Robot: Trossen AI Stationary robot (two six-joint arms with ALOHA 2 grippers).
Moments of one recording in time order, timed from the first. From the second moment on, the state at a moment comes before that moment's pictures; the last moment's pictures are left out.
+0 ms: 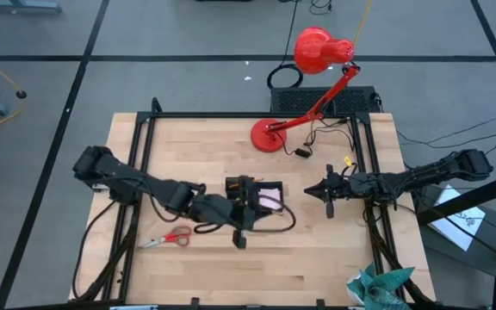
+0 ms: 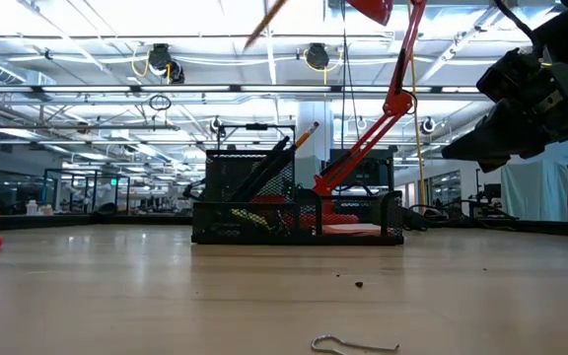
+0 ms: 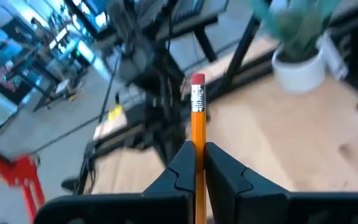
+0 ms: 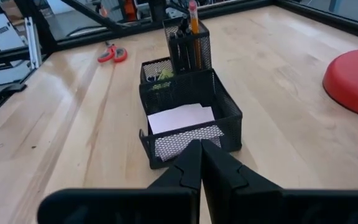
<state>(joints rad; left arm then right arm) -0.36 1.67 1.48 -0.18 -0.40 0.35 0.12 0.70 0.02 0.38 0.18 0.25</state>
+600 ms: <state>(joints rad) -0.02 1.45 0.78 0.52 0.02 0.19 0.13 0.70 0.02 0.37 0.18 0.25</state>
